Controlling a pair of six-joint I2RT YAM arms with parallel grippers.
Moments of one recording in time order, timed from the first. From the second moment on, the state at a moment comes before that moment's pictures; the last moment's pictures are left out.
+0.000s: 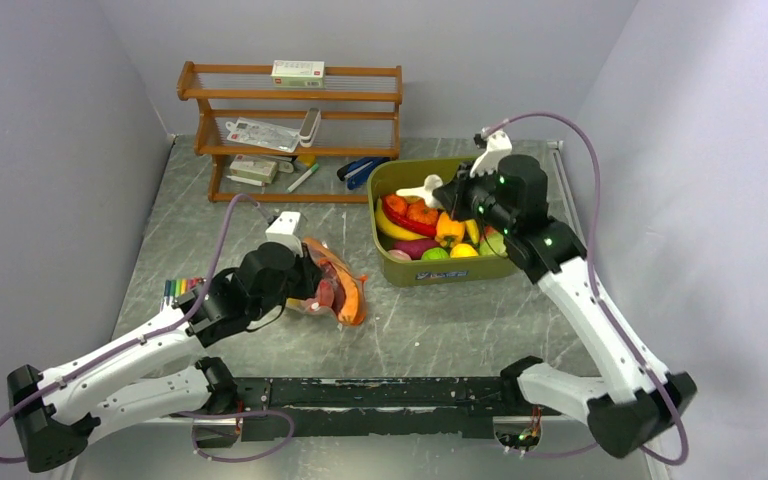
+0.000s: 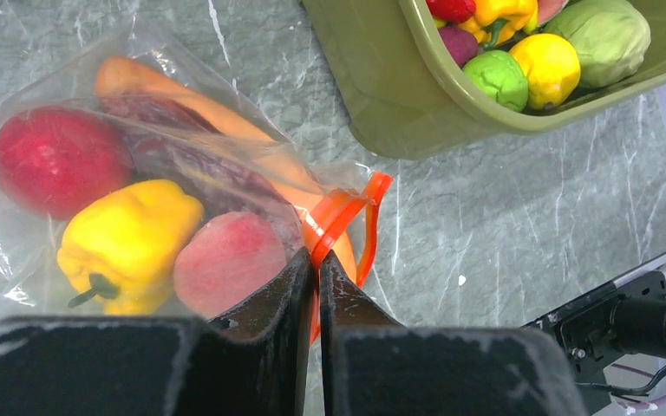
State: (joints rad) left arm -0.92 0.85 0.76 -0.44 -0.36 -0.62; right arm 0.41 1.14 1.20 -0.42 -0.09 0.25
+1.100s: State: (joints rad) left arm -0.92 0.91 0.84 -0.46 -0.37 -0.70; right arm 0.89 1.01 0.76 -0.14 -0.19 0.35
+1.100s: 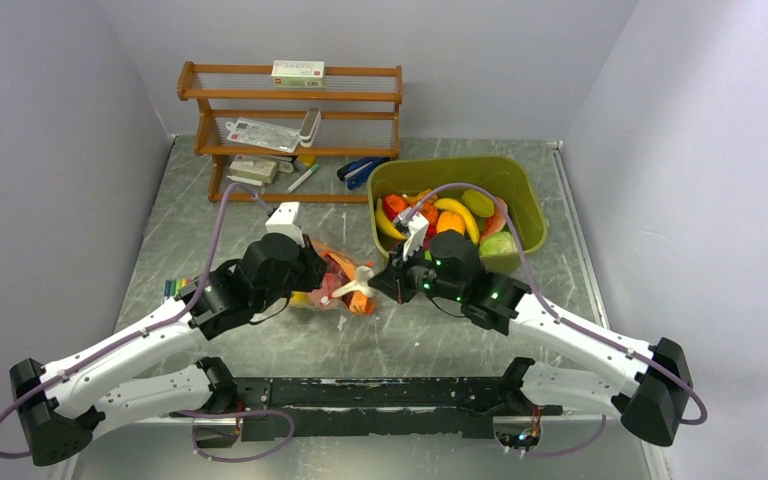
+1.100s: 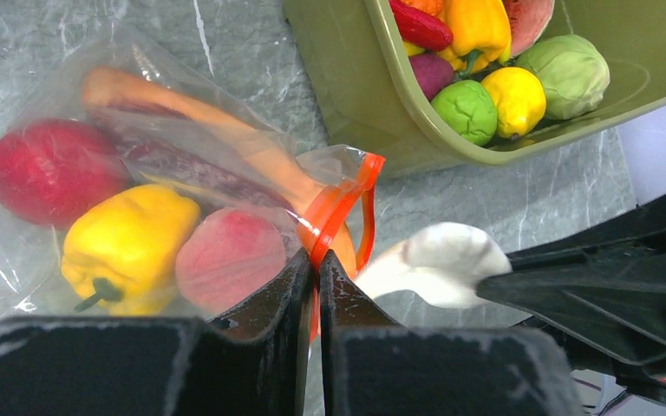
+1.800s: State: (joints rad) left arm -0.92 0.86 0.85 -0.52 -0.36 -0.74; right arm 1.16 1.36 0.75 0.33 0.30 0.27
